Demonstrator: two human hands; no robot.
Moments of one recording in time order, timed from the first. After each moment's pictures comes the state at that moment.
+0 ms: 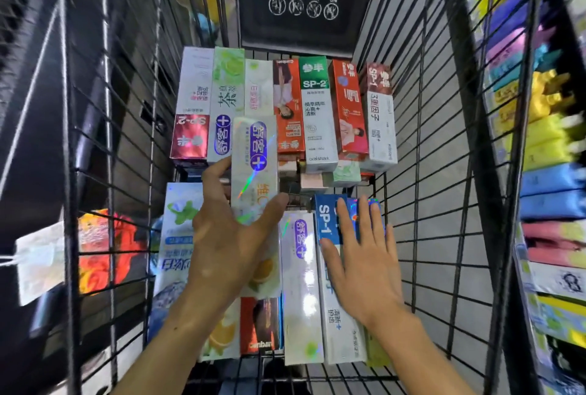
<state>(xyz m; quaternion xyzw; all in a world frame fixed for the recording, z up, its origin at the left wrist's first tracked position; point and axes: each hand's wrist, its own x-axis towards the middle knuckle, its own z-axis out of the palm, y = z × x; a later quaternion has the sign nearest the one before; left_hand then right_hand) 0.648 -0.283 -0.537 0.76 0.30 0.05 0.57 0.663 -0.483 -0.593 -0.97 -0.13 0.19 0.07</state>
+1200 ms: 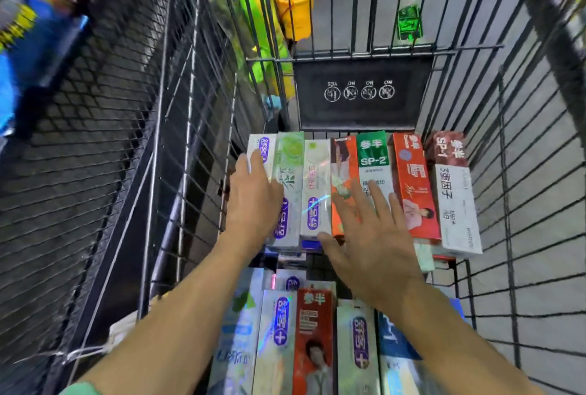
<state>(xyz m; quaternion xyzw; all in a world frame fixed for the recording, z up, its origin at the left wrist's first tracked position) 0.802 -0.174 -0.585 0.95 0.27 0.00 0.17 0.800 -0.382 -0.573 -0.95 -0.27 0.12 0.10</state>
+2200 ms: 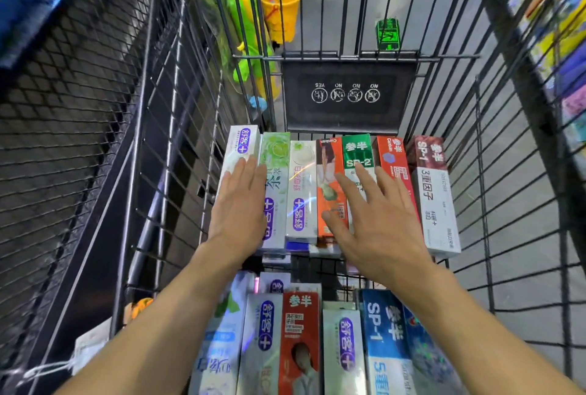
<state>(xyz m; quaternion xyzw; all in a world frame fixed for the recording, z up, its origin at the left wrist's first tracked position) 0.785 -0.169 -0.594 0.99 0.12 -0.07 0.06 0.829 -0.392 -0.547 -0.96 -0.24 0.16 0.06</state>
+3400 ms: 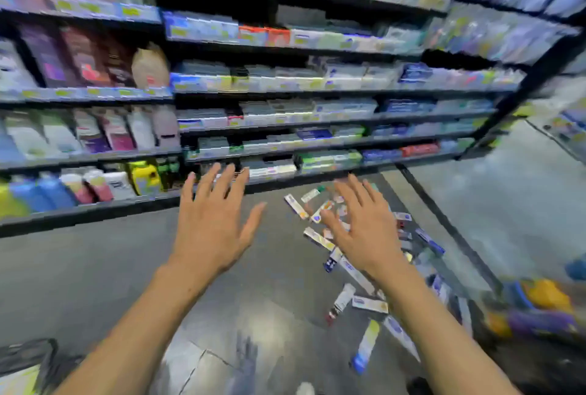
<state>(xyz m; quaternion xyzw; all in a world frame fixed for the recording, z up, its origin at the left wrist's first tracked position) 0.305 -0.579 -0.198 0.62 -0.76 0.01 0.21 0.044 -0.581 -0.200 -0.74 0.66 -0.14 0.00</state>
